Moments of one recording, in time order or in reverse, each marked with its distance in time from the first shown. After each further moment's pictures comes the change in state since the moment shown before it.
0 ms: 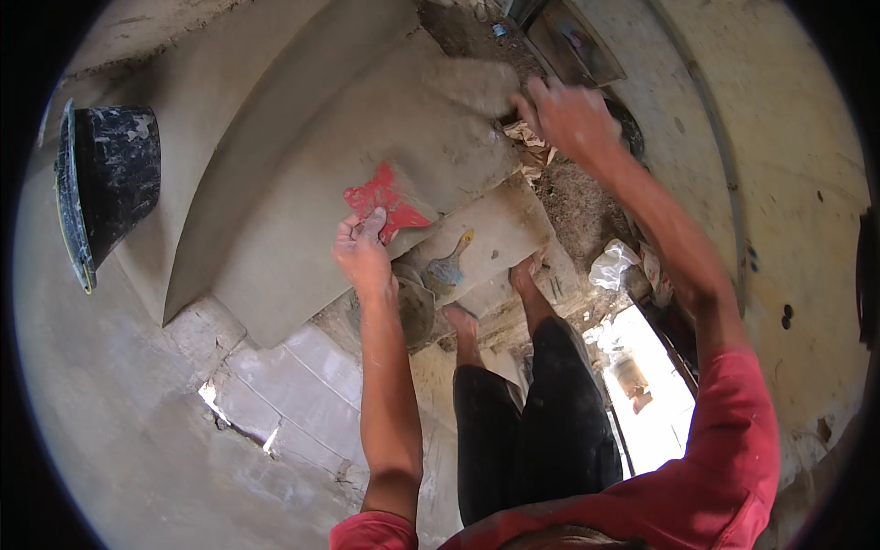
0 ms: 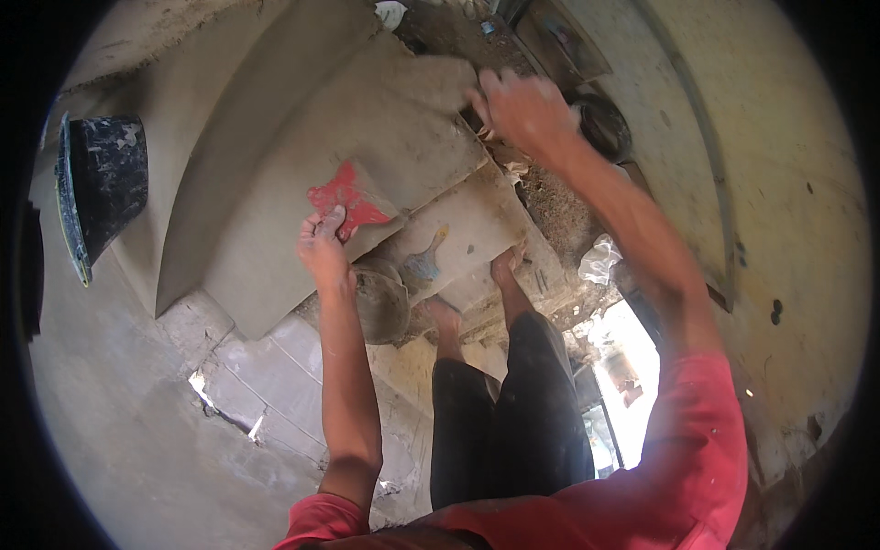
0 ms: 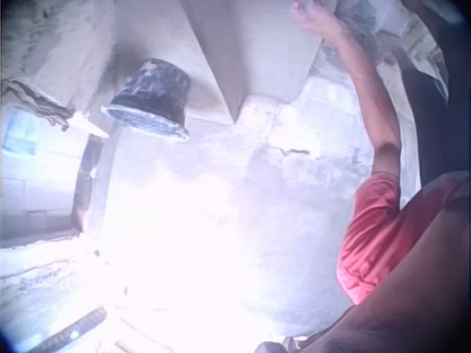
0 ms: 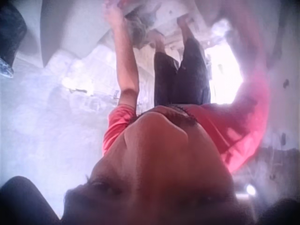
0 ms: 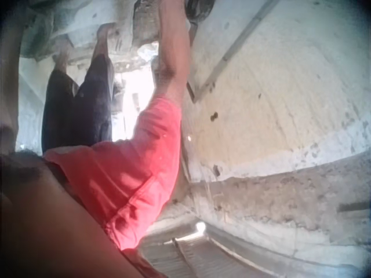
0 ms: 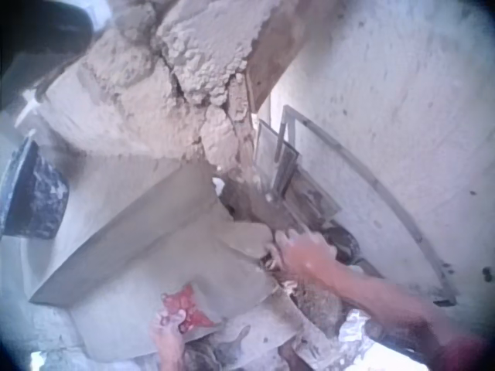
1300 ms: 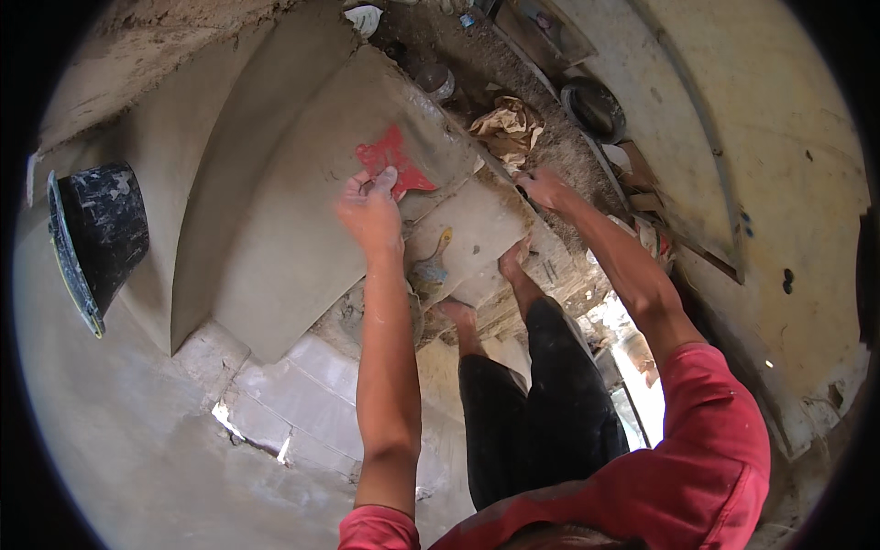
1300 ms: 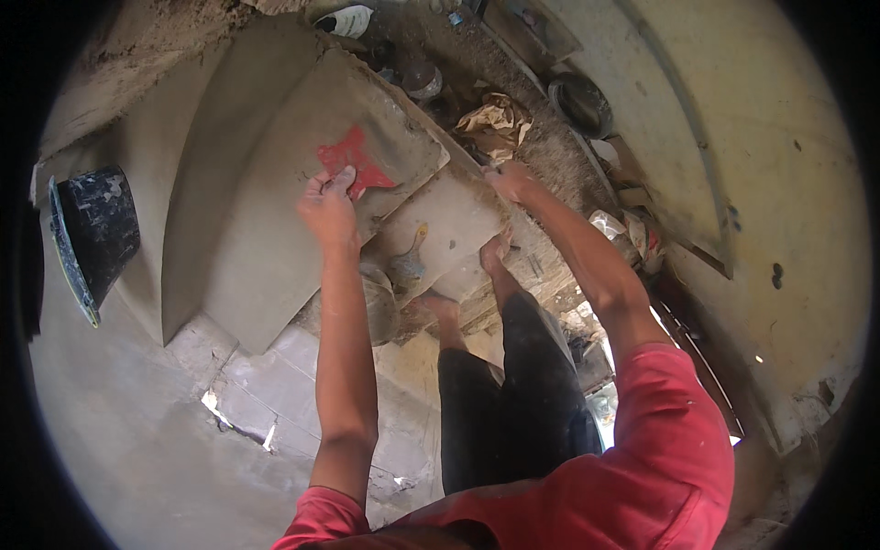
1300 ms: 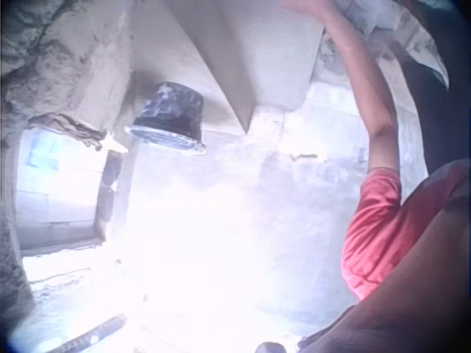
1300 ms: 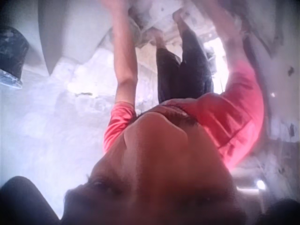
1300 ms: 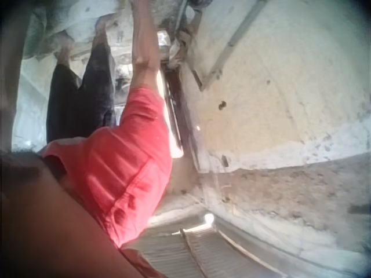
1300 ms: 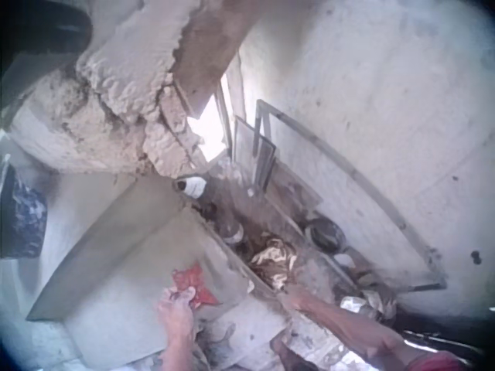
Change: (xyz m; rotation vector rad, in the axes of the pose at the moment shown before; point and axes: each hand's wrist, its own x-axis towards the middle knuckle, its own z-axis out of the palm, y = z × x) left_hand 0.003 0.001 0.102 0.080 -0.176 0.059; right_hand -0.132 0.012 0.093 0.857 -0.737 0.845
